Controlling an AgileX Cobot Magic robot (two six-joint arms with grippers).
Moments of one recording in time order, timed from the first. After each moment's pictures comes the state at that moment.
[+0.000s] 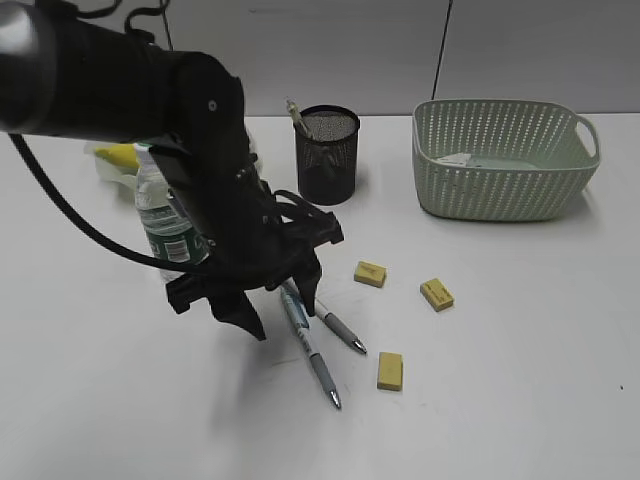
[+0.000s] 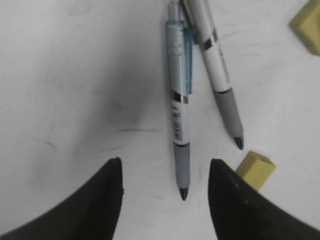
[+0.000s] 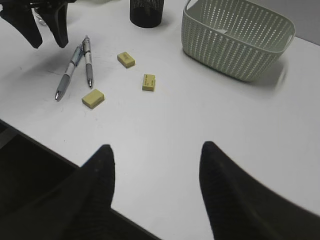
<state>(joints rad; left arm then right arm) -0.72 1.93 -1.29 -0.22 0.84 -0.94 0.51 -0.01 -0.51 -0.01 1.04 -0.11</state>
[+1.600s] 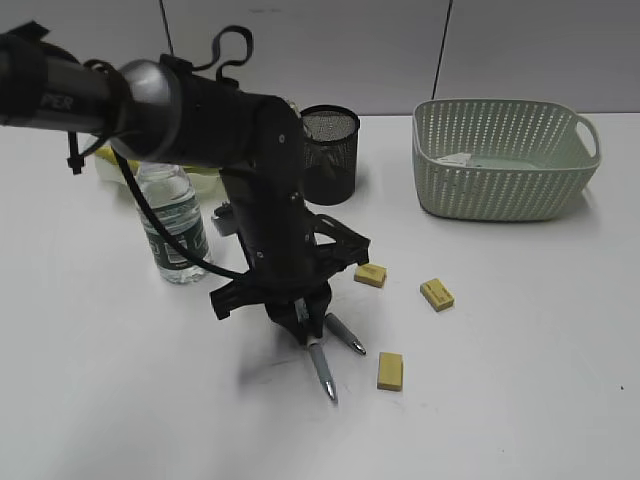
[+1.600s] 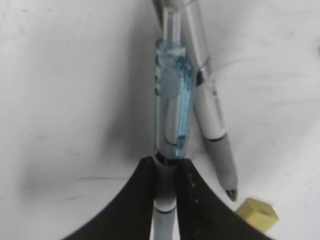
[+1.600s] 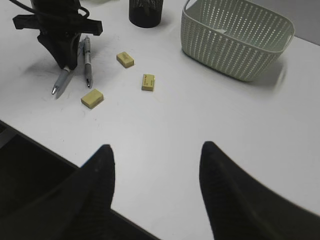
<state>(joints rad) -0.73 2.17 -1.49 -0.23 0.93 -0.94 0.51 -0.01 -0.51 -0.01 1.04 -0.11</state>
